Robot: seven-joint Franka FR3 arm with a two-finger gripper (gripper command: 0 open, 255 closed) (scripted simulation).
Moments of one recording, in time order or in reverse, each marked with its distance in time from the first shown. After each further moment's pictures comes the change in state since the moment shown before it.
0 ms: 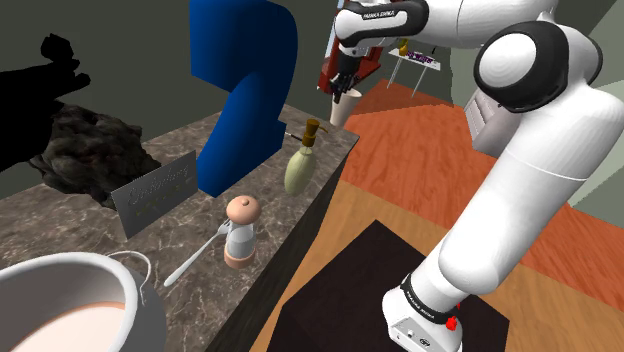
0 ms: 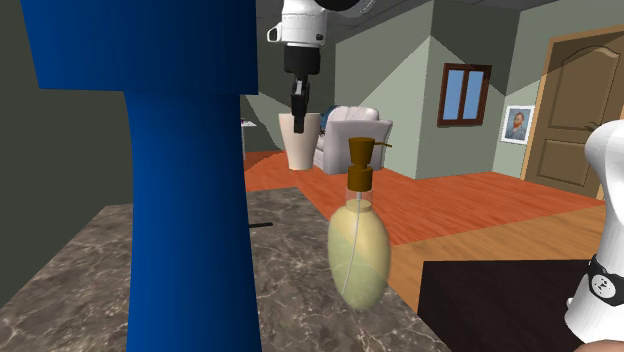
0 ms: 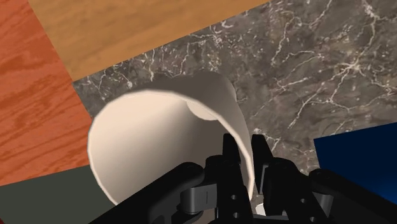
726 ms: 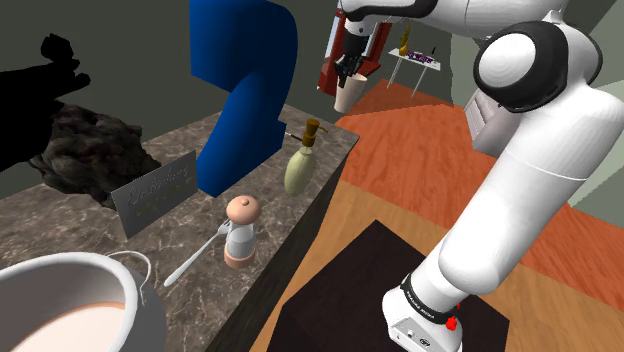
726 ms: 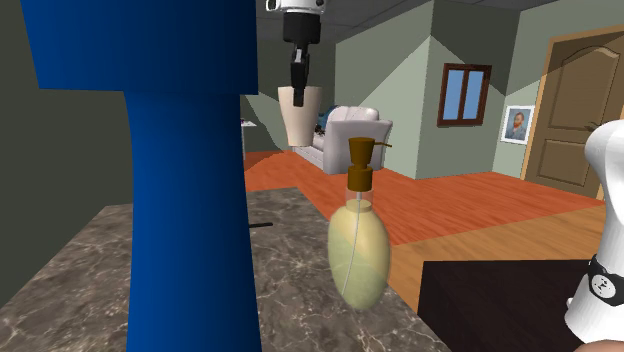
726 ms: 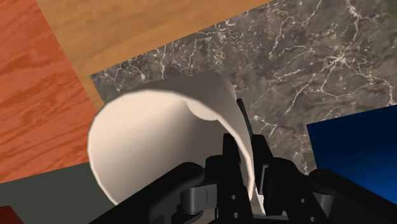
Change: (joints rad) arm -0.001 0.001 -0.001 0.150 0.005 -0.147 -0.016
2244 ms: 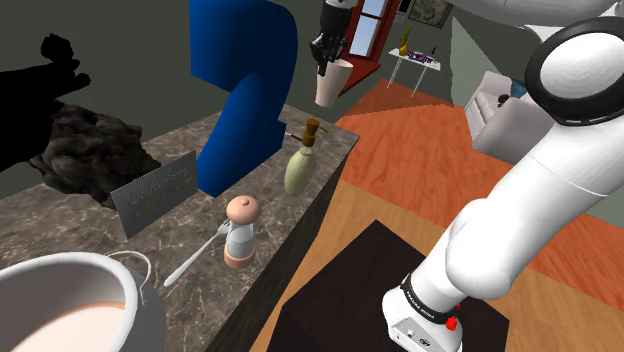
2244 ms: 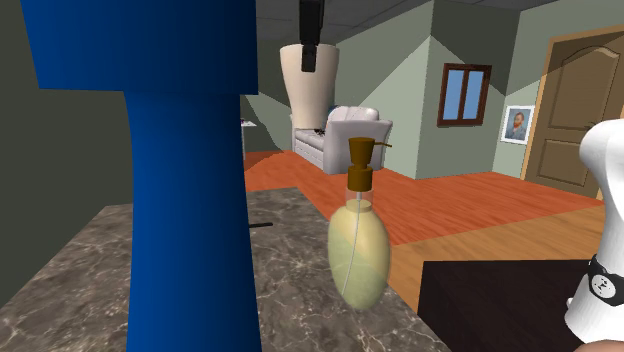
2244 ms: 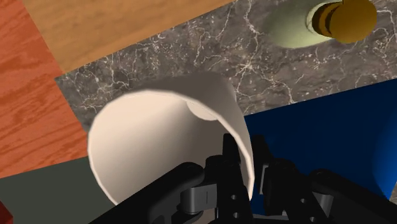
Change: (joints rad) arm 0.156 -0.161 0.137 -0.037 -0.068 -0.157 0.278
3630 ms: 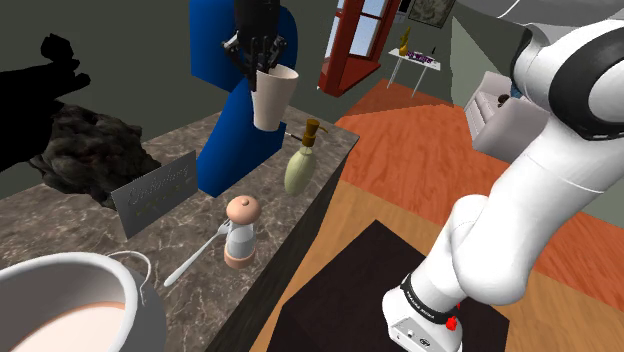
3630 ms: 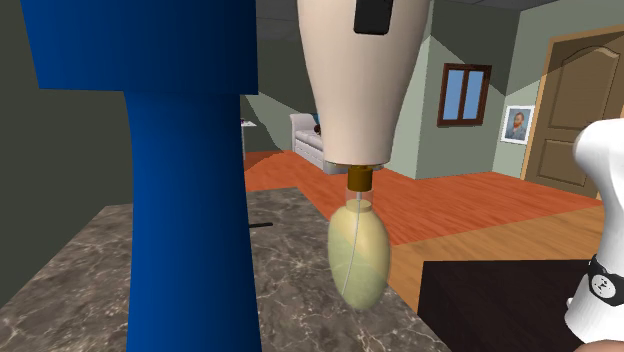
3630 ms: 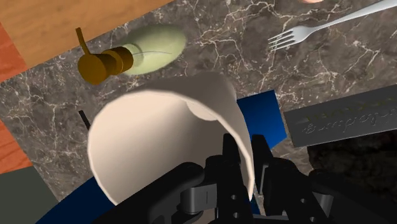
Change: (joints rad) arm 0.232 0.033 0.275 0.053 -0.009 -0.100 0.498
